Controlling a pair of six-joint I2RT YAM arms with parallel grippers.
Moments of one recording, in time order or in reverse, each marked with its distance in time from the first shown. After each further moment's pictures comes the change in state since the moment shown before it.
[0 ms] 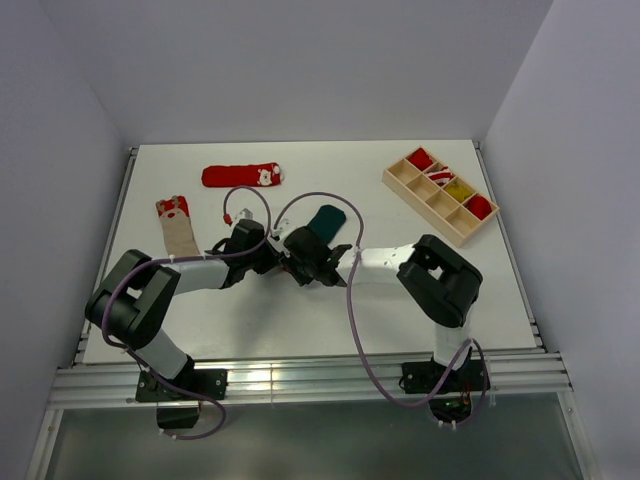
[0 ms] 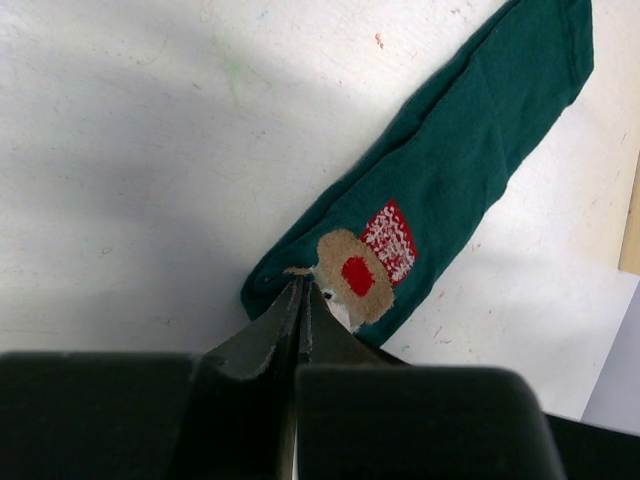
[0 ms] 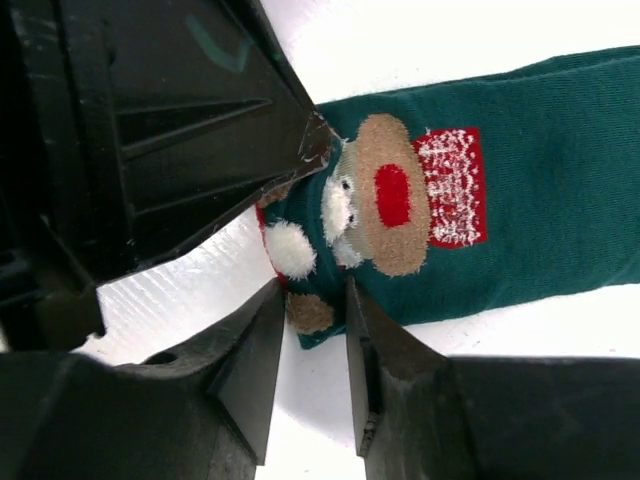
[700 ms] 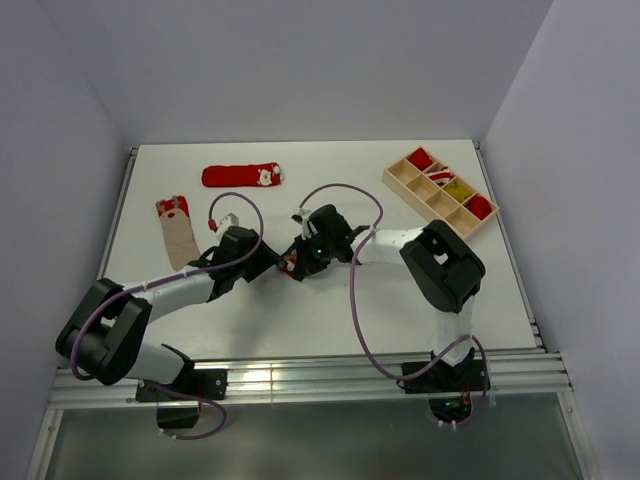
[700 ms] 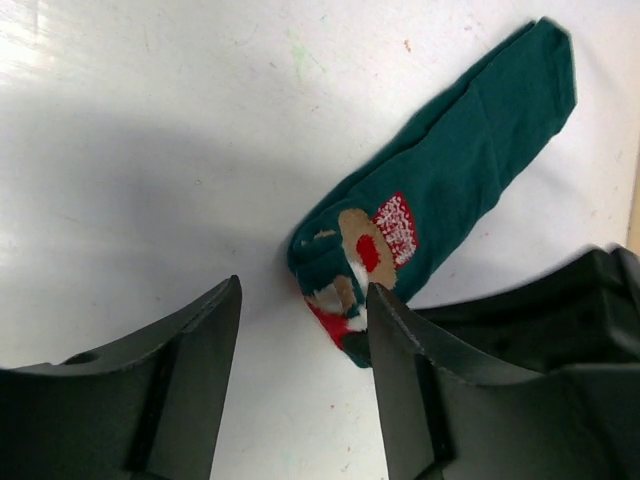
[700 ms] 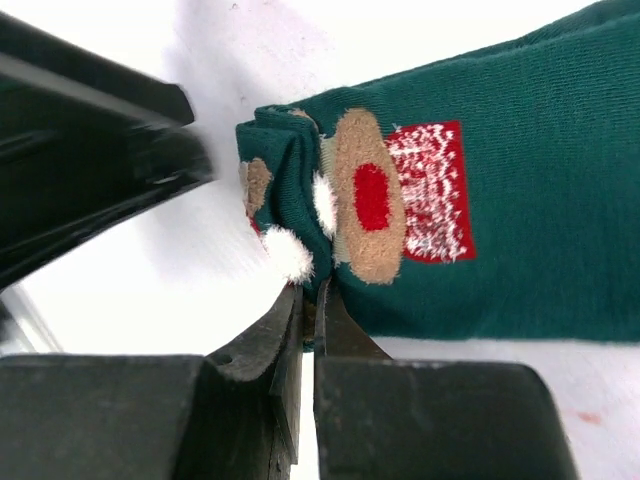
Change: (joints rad) left arm -0.008 -0.205 -0.084 -0.113 -0.104 -0.022; right arm -0.185 0.038 0.018 -0.005 -0.479 0.205
